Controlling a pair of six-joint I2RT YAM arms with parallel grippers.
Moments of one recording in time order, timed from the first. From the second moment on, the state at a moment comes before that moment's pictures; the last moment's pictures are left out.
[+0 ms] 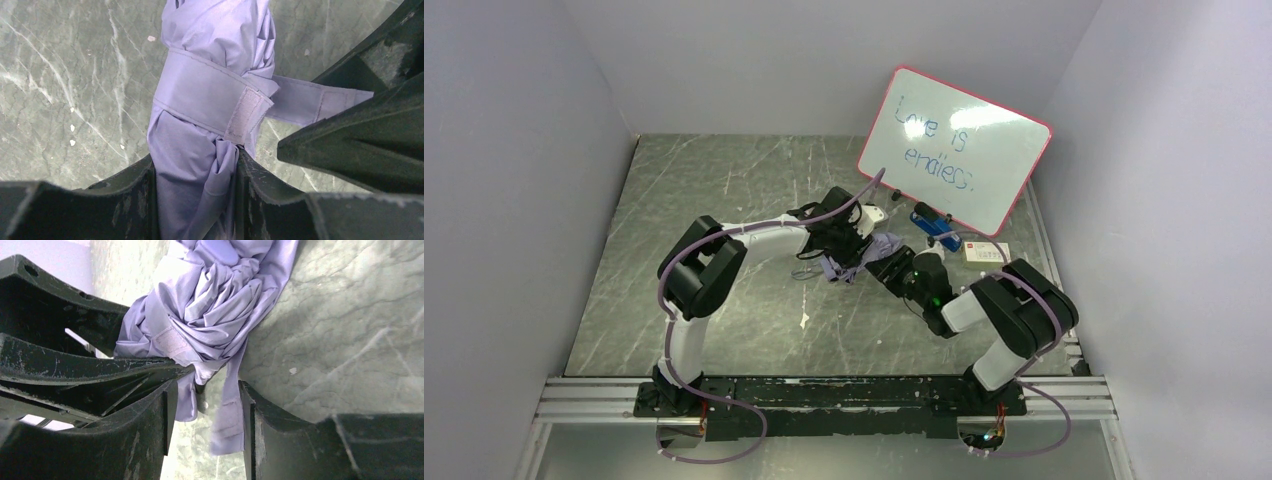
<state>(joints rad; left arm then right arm) -0.76 2.04 1.34 -0.21 0.20 0.18 0.52 1.64 0.27 0.94 -0.03 1.08</state>
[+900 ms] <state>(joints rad) -0.76 2.04 1.34 -0.21 0.20 0.18 0.52 1.43 0.16 0.77 0.07 1.12</state>
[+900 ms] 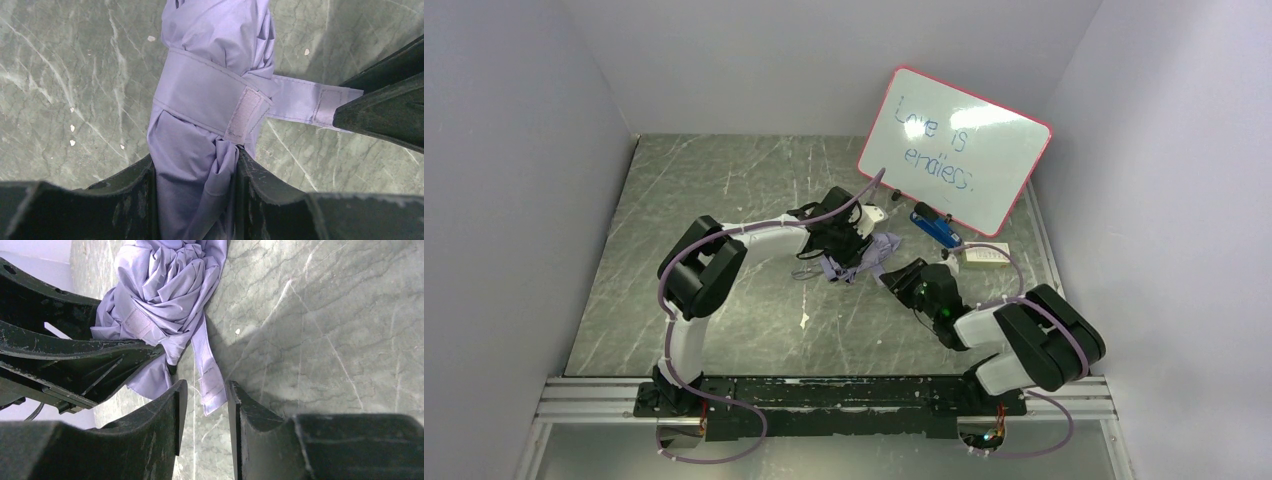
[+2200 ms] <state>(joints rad) -0.76 2.05 1.35 -0.22 0.20 0.18 0.52 1.53 0.17 0.96 -0.01 1.09</state>
